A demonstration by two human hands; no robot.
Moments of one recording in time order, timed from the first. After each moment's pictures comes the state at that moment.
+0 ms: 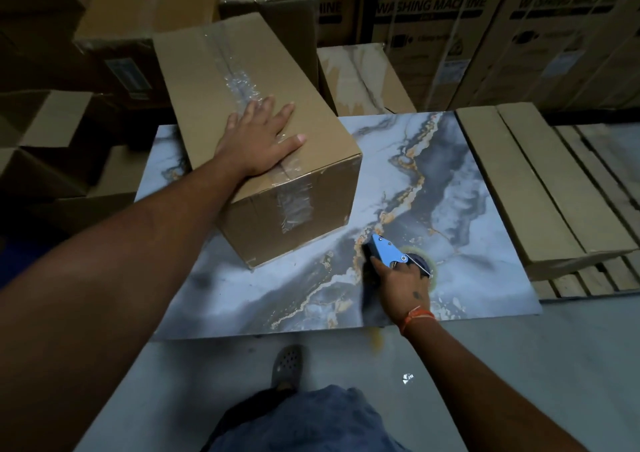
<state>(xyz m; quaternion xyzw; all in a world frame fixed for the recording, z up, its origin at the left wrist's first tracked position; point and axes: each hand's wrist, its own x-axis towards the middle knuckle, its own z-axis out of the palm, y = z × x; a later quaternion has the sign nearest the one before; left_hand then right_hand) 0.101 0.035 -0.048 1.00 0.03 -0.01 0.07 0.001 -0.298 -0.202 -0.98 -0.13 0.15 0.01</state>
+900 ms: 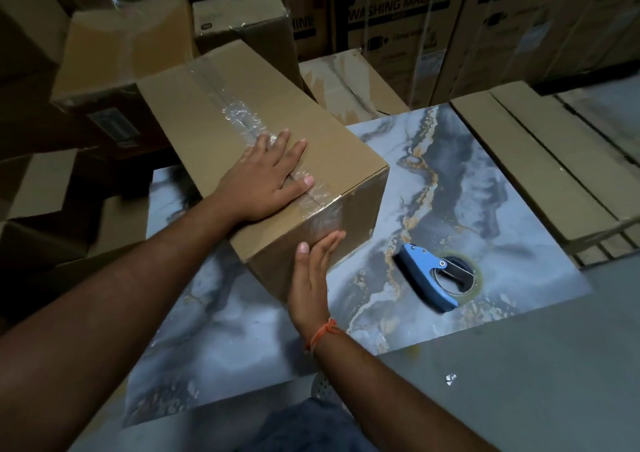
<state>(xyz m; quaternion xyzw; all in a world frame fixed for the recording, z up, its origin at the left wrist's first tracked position) 0.088 0.068 -0.043 0.99 -0.13 -0.04 0.03 -0.036 -0.054 -0.133 -0.73 0.07 0.06 0.68</state>
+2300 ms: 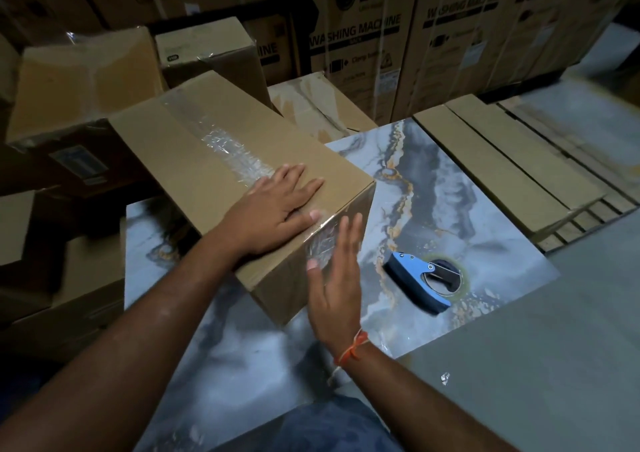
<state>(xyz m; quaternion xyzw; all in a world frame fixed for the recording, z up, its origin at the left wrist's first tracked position) 0.080 0.058 -0.035 0.96 -0.25 -0.07 0.11 -0.029 -0.083 -0.110 -0.82 -0.01 -0.17 0.55</state>
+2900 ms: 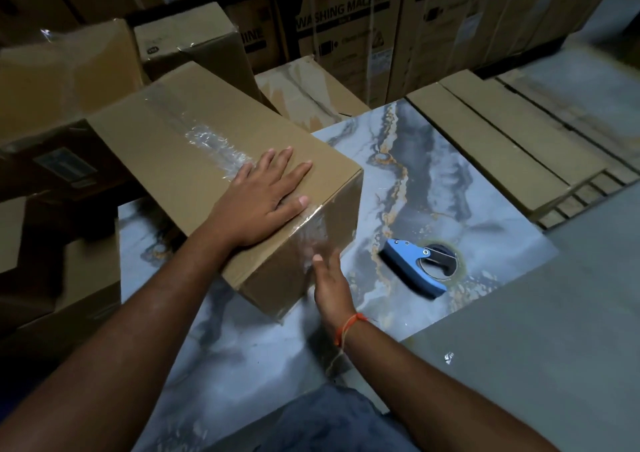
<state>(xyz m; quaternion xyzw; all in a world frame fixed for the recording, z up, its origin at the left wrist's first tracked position) 0.090 0.053 -0.043 0.97 -0.24 -0.04 0.07 -0.013 -0.091 -0.158 -0.71 0.20 0.15 0.66</state>
